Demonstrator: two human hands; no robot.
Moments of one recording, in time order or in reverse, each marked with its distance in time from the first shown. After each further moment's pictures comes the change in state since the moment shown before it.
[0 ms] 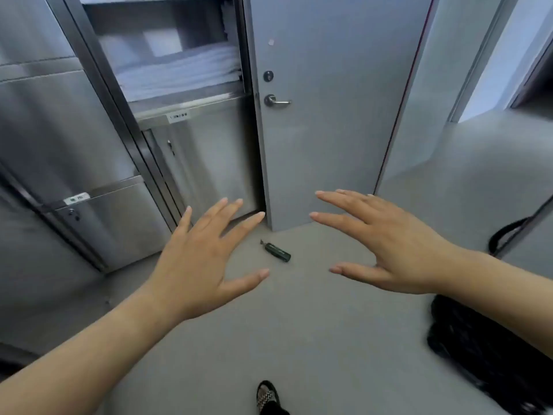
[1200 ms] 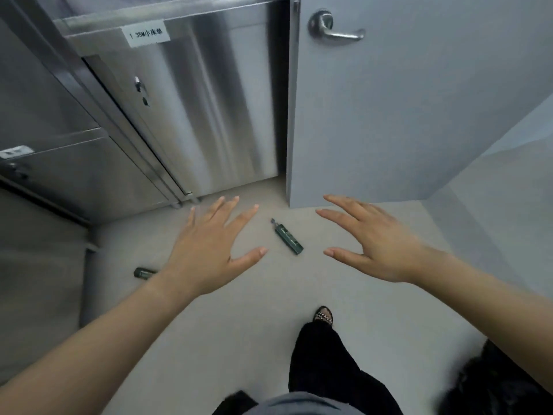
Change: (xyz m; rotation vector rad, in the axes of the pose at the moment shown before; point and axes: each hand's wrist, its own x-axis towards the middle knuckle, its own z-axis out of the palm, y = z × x) left_hand 0.406 -0.177 0.210 -0.124 -0.314 -0.367; right_hand 0.350 0.375 0.208 0.248 -0.375 0.001
